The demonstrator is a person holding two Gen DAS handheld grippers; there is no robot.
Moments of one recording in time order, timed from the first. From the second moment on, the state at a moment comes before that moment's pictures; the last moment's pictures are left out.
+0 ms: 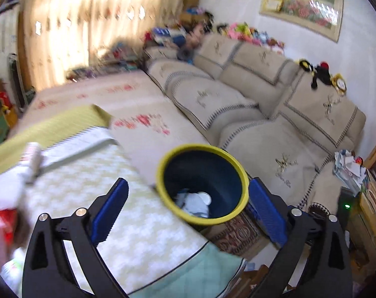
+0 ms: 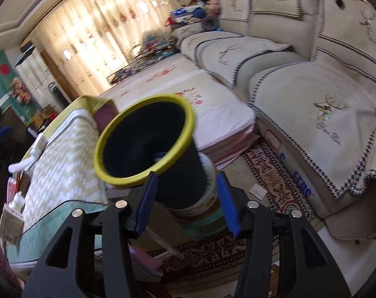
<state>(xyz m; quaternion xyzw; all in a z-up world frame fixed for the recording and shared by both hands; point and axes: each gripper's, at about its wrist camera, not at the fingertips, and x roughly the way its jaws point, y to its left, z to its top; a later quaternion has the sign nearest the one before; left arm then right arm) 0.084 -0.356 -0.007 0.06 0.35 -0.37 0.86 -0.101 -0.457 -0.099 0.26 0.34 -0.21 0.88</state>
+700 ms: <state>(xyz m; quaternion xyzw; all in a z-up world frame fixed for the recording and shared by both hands) -0.005 0.021 0.031 -0.08 0.26 -0.09 0.96 0.035 -0.176 -0.057 0.07 0.39 0.08 0.92</state>
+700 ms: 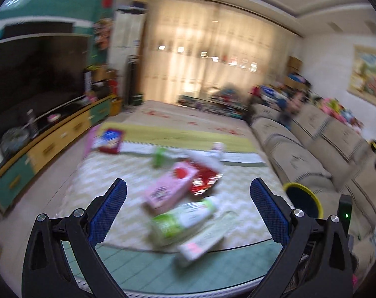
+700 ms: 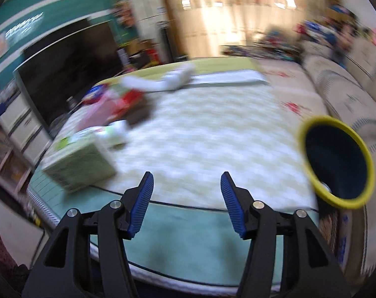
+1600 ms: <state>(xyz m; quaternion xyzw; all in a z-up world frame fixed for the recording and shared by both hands) 0.003 0.069 -0.004 -0.13 0.29 -0.06 0.95 0.034 0.005 -0.052 -0.12 0.31 0.17 0.93</state>
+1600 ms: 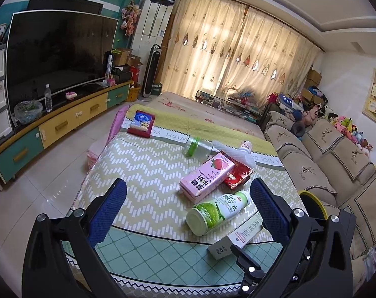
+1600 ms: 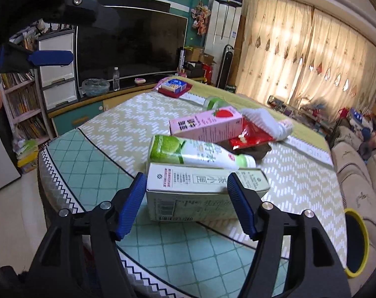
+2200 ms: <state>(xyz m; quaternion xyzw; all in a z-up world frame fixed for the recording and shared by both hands) 0.017 0.041 -0.018 -0.12 0.30 -0.08 0.94 0.065 -0.109 -0.042 -0.10 0.32 0.08 0.94</state>
